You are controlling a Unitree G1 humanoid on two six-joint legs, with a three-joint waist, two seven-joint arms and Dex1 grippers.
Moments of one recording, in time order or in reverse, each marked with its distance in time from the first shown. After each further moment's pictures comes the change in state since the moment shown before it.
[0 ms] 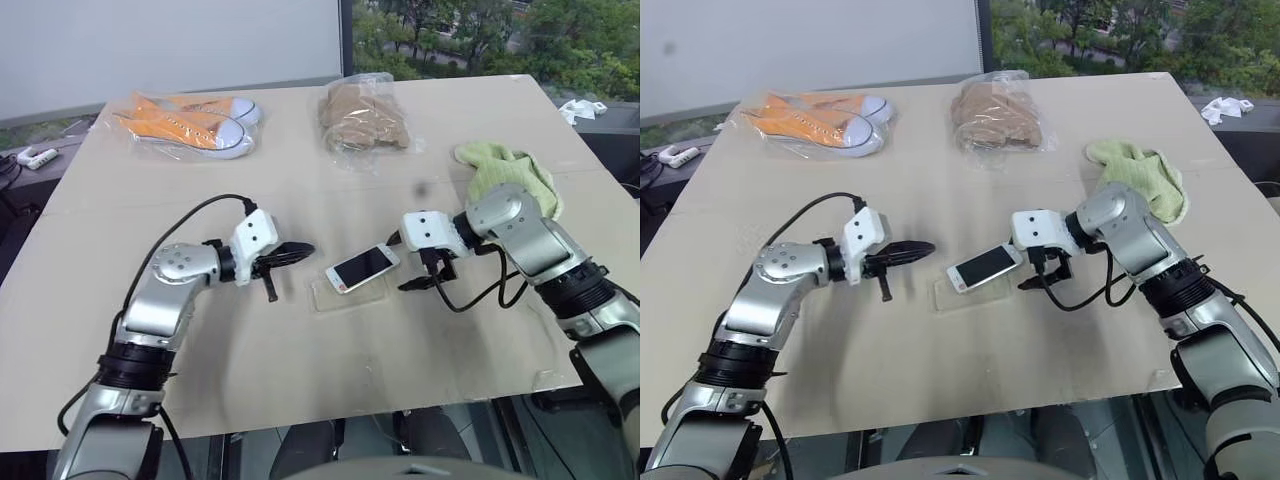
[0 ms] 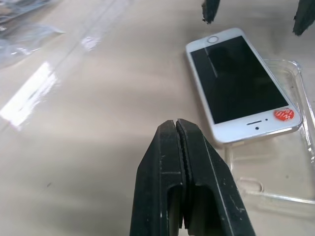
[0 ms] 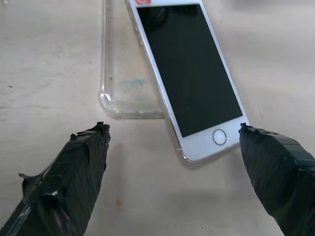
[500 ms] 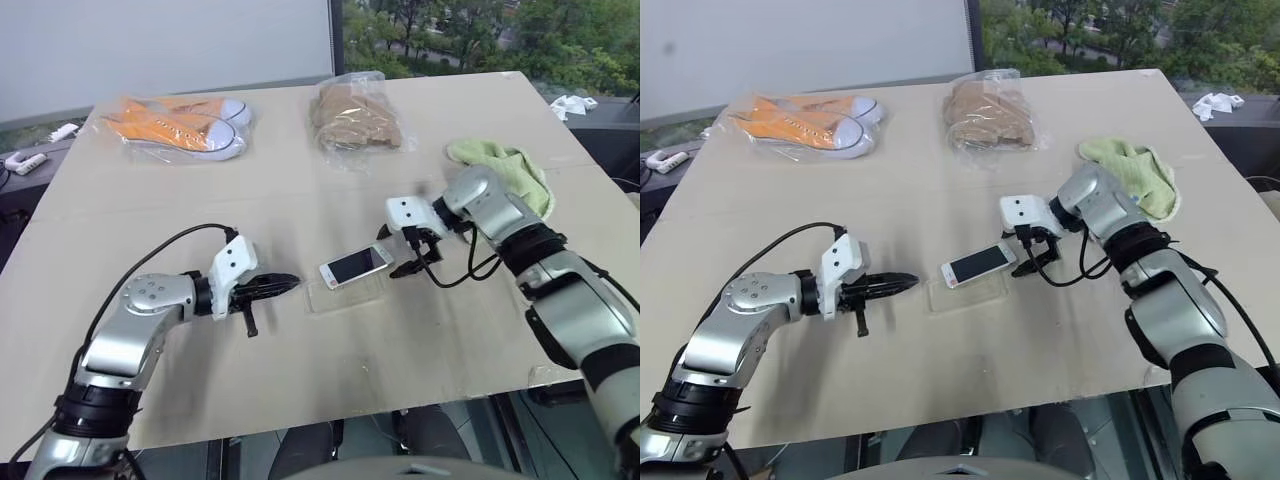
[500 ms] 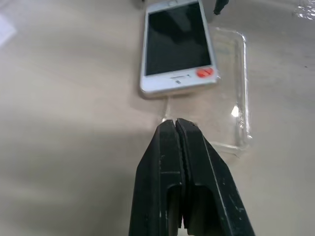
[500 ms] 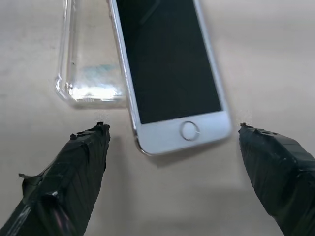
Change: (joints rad) left arm 0.229 0.089 0.077 -0.206 -0.116 0.172 -0.015; right arm -0.255 0.212 0.035 0.664 -0.039 -0.252 0.090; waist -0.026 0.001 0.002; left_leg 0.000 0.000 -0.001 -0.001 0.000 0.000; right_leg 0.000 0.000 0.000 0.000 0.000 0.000
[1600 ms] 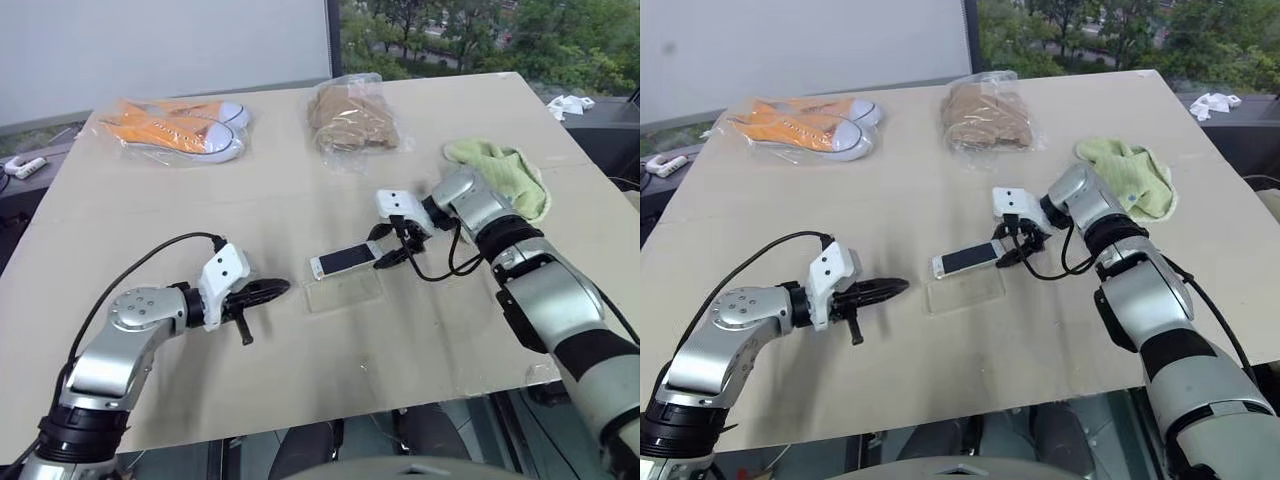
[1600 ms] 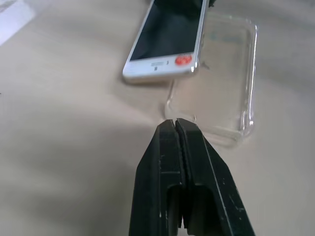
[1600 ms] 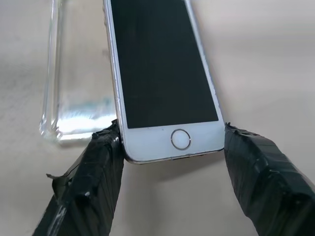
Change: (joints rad) left arm 0.069 -0.014 0.049 -0.054 -0.030 0.025 0.088; right arm -0.058 0.085 -0.159 0.124 -0.036 -0.059 0.005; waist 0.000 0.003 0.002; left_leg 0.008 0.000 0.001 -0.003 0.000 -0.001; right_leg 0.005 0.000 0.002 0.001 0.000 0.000
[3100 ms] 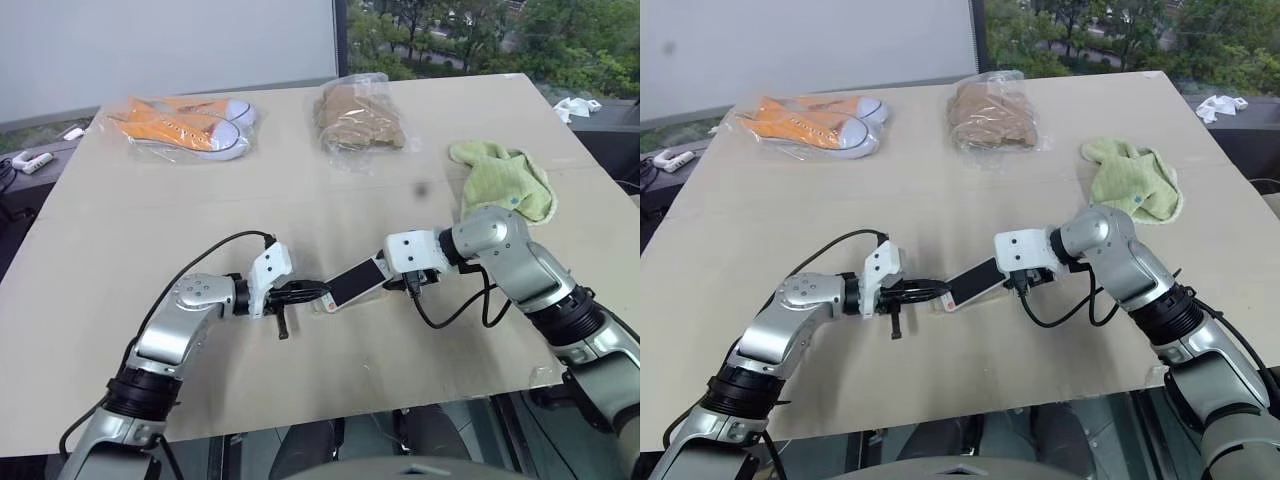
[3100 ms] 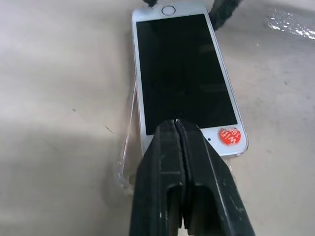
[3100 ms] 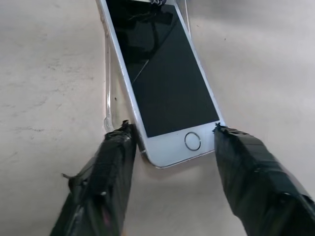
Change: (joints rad) left arm -0.184 -0.102 -0.226 0.192 0.080 -0.107 -0.113; right arm 0.440 -0.262 0.127 -1.044 -0.058 0.399 -0.210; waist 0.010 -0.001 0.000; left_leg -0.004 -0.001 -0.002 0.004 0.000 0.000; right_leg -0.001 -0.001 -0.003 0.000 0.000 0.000
